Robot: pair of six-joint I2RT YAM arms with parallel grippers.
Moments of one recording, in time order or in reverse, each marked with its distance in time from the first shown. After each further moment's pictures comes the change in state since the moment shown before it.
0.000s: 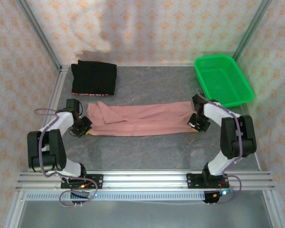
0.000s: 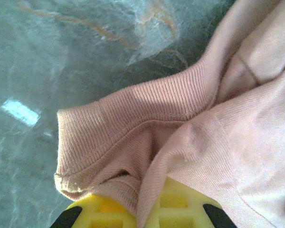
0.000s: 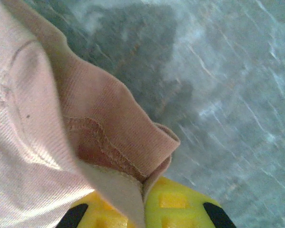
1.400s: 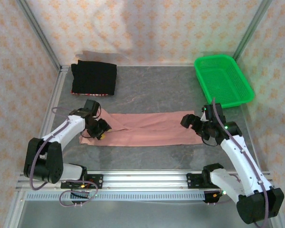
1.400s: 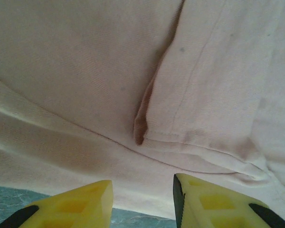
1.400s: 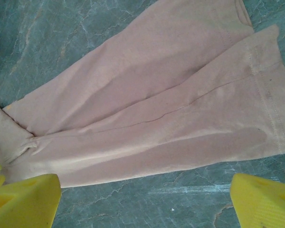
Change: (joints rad) left arm -0.338 -0.080 -0.002 -0.047 0.148 -0.293; right arm 0.102 -0.726 -0.117 -0.059 -0.297 -0.052
